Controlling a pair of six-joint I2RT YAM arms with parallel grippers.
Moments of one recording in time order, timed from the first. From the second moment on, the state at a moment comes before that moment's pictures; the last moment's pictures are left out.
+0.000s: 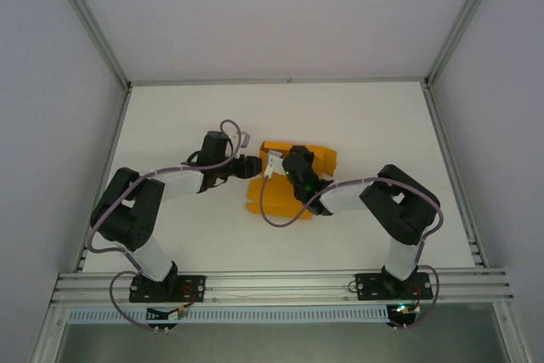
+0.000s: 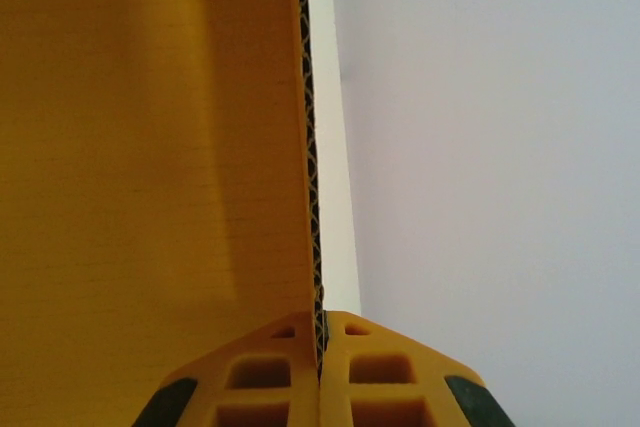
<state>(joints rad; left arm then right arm) -0.41 1.68 0.80 0.18 0.41 -0.30 0.85 1.80 0.79 0.59 0.73 -1.18</state>
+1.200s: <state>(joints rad) -0.56 1.78 0.84 0.31 0.10 -0.14 0.84 1.71 0.81 0.38 0.73 -1.03</state>
